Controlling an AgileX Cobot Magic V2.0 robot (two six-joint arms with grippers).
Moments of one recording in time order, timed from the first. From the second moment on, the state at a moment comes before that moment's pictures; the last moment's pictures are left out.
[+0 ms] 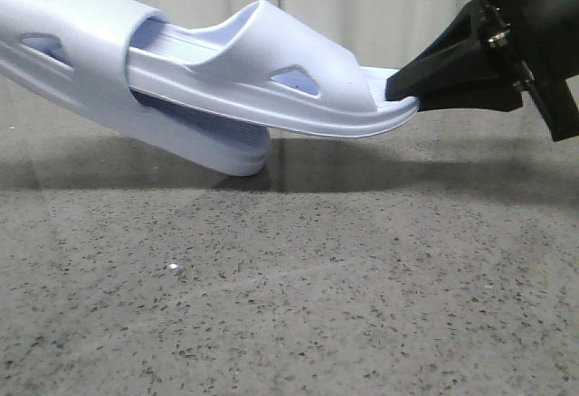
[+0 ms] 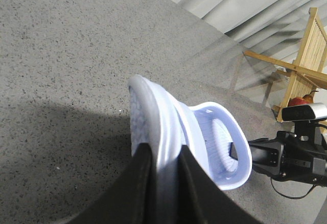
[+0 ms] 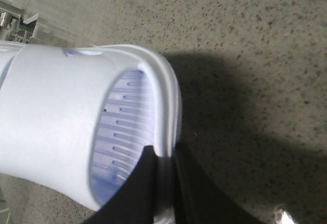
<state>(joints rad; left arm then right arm) 0.25 1.19 -0.75 -1.40 1.13 0.96 0.17 1.41 -0.73 1.55 0.73 -1.10</state>
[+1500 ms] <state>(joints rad) 0.19 1.19 -0.75 -1.40 1.15 0.97 -0.21 1.40 -0.77 1.47 1.16 -1.15</state>
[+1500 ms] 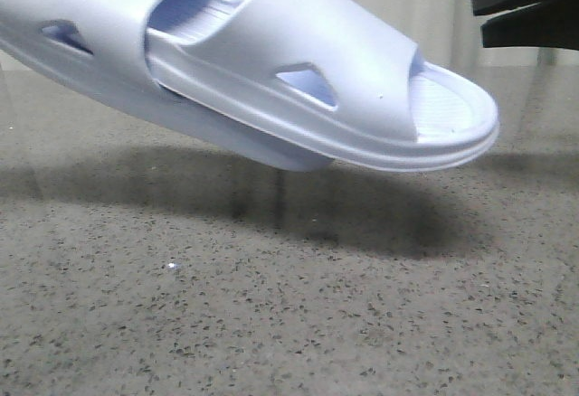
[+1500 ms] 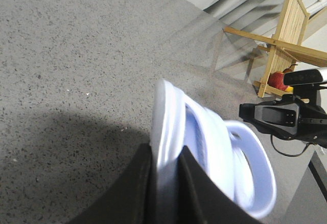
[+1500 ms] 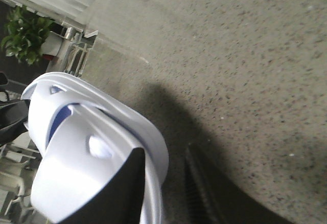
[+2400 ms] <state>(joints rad) 0.19 1.33 -0.75 -1.28 0.88 1.09 -0.31 1.31 -0.77 1.41 1.18 -1.15</state>
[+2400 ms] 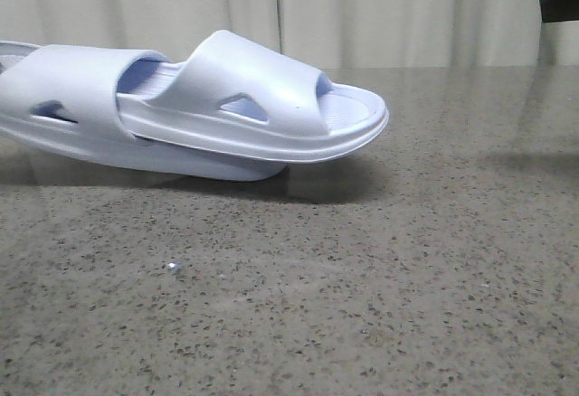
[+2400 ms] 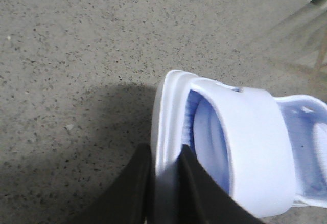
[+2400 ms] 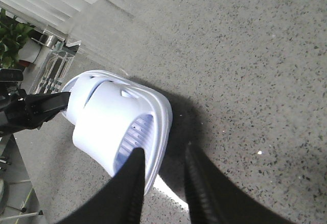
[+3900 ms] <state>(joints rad) 0.02 0.76 -0.74 -1.04 0.47 1.15 -0.06 0.92 -0.72 1.36 0.66 -1.15</state>
